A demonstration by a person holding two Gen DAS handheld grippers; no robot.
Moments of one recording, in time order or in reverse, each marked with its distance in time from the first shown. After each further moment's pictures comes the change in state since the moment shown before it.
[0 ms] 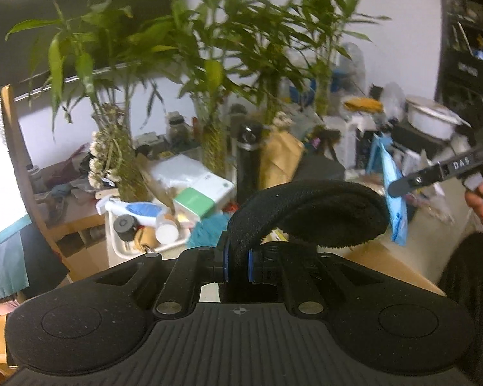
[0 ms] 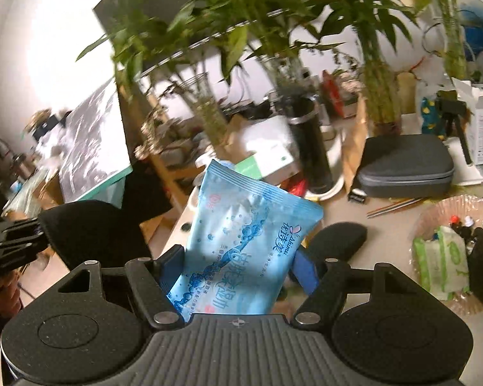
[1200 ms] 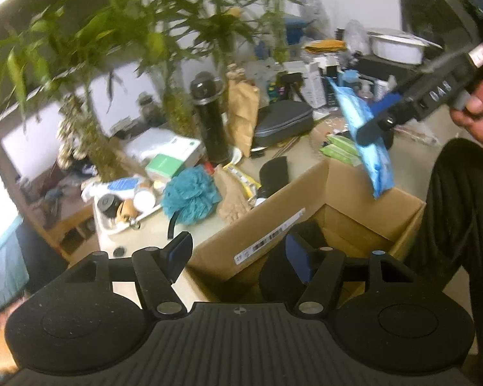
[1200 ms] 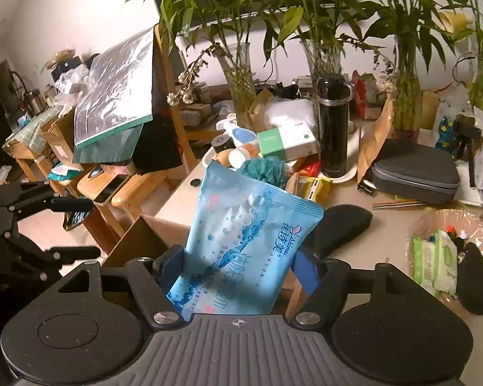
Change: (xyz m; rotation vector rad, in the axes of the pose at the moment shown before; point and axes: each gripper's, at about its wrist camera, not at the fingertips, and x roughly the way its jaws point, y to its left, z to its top) left arm -0.008 -0.060 -0.055 0.172 0.110 0.019; right arm -0.013 0.038 -0.042 -0.216 0.081 -0.021
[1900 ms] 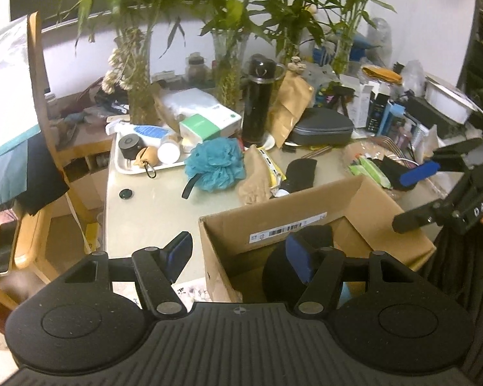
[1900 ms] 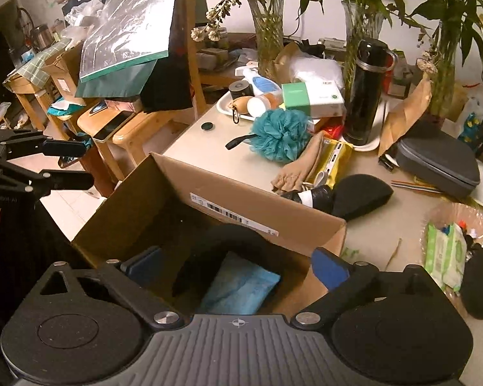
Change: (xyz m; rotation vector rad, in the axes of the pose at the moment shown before) left arm -0.001 0.039 -0.017 -0.337 0.045 0.013; right arm 0.038 0.037 -0.013 -0.133 0.188 -0.026
